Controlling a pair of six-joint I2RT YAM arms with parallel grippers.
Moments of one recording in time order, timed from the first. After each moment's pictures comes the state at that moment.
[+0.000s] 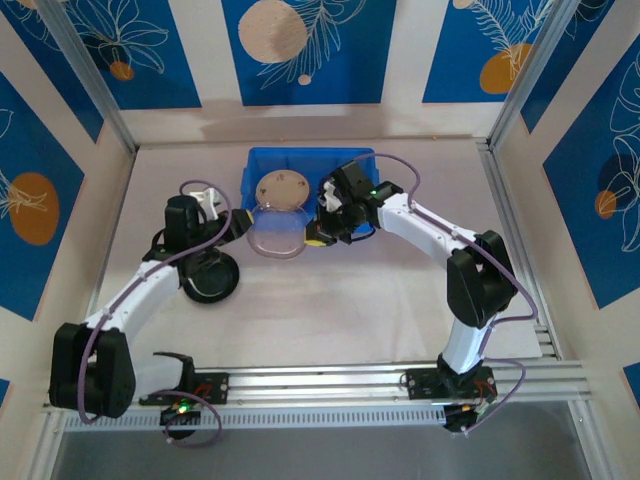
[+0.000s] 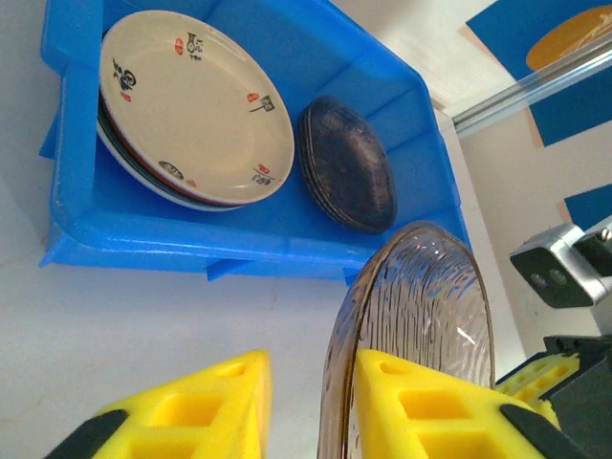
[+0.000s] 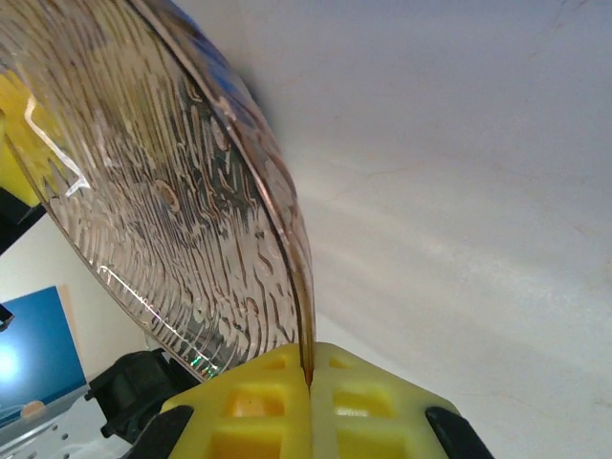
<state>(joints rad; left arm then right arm) -0.17 1.23 0.72 0.01 0.49 -0.63 0.59 1.77 1.43 -0.70 -0.62 0.71</state>
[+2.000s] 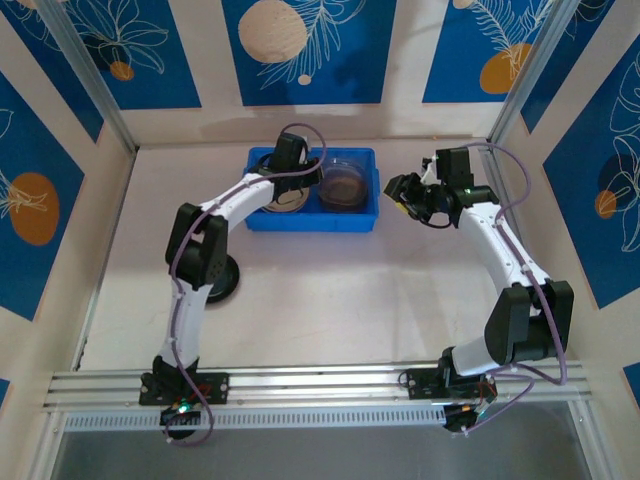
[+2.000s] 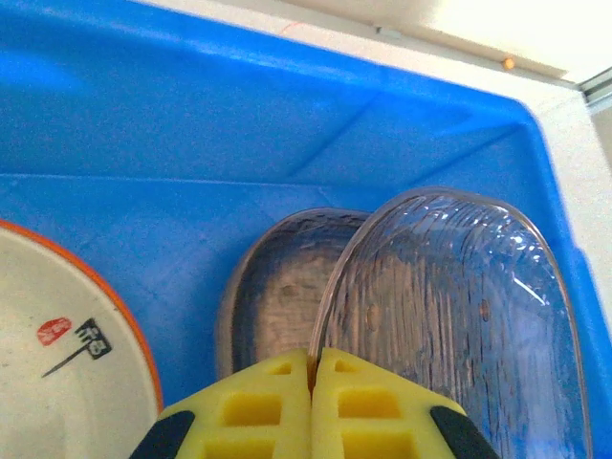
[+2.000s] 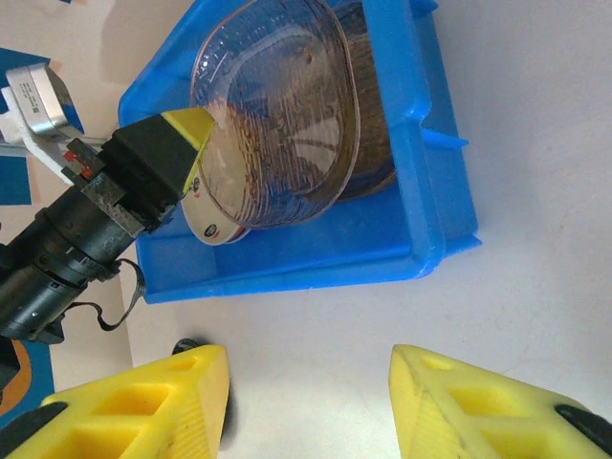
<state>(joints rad) -0.48 2.25 1.85 -0.27 0.16 -0.57 0.10 1.45 1.21 -0.59 -0.48 0.74</state>
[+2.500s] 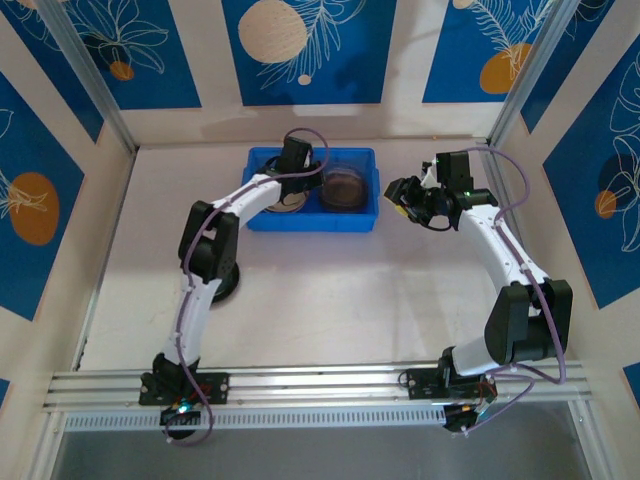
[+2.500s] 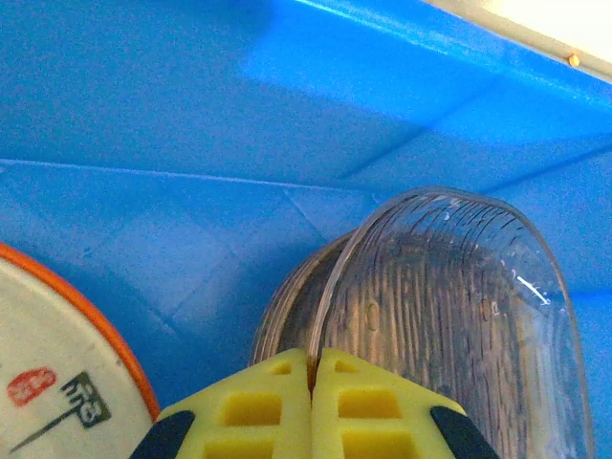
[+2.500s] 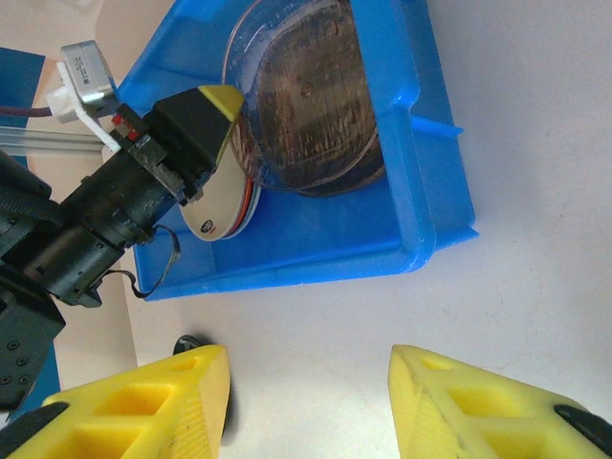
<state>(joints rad) -0.49 2.38 1.97 -0.29 0.13 -0.61 0.10 1.45 1.18 -0.57 -0.50 0.75</state>
